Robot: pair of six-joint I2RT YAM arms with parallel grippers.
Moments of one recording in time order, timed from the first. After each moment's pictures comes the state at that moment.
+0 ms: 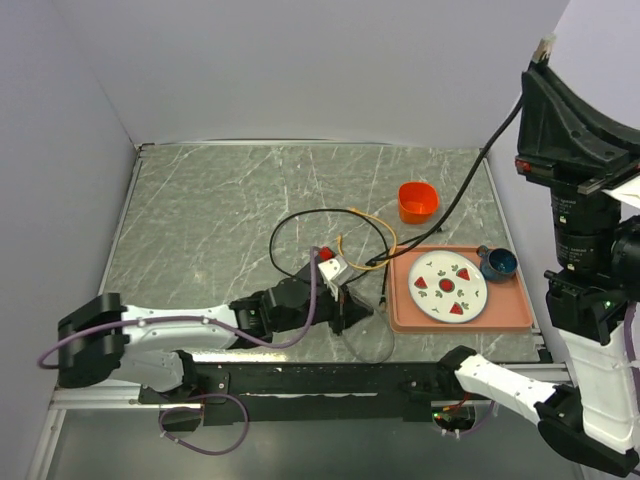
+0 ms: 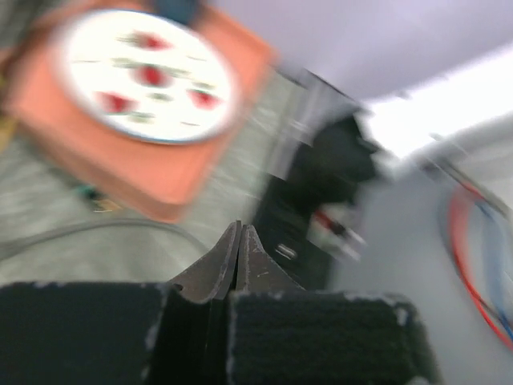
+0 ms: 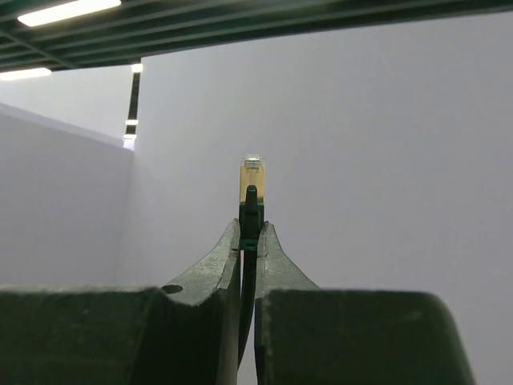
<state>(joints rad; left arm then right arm) -1.26 1.26 0.71 0.44 0.13 -0.46 0.57 0.95 1.73 0.17 -0.04 -0.19</state>
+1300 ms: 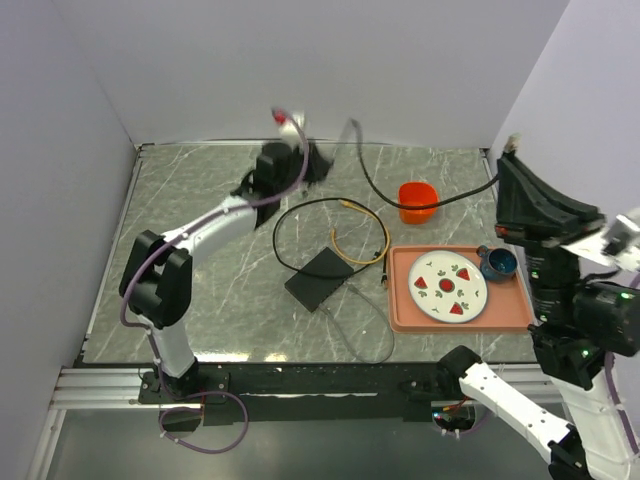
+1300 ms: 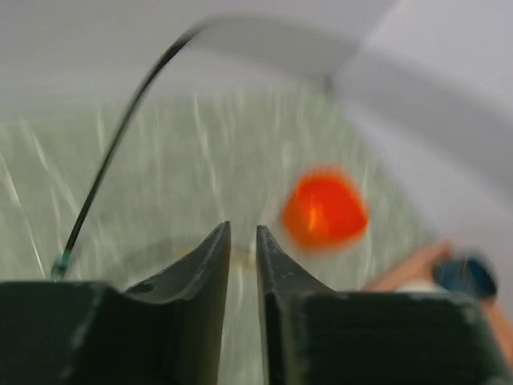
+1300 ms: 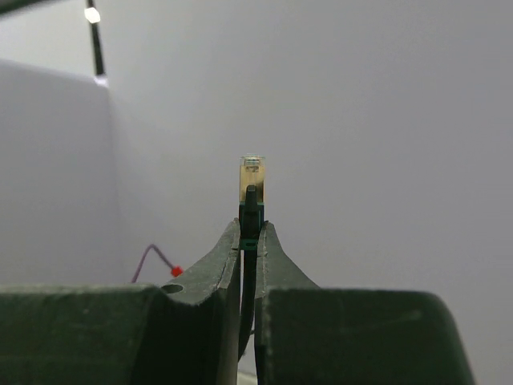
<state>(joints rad) -0.56 1.81 1.53 0.25 0.05 -0.41 0.57 0.56 1.23 0.14 0.12 -0.09</state>
